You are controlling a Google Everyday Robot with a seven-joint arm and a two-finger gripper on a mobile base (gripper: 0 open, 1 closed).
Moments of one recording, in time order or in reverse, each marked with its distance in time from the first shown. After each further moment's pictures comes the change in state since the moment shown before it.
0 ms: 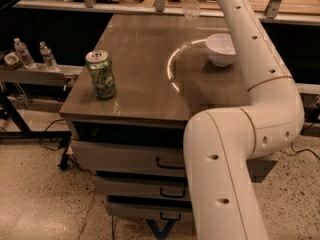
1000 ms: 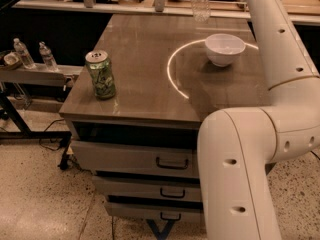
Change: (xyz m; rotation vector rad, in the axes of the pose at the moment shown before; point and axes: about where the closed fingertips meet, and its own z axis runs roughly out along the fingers) arm 0.005 -0.027 -0.047 -0.020 0.037 0.070
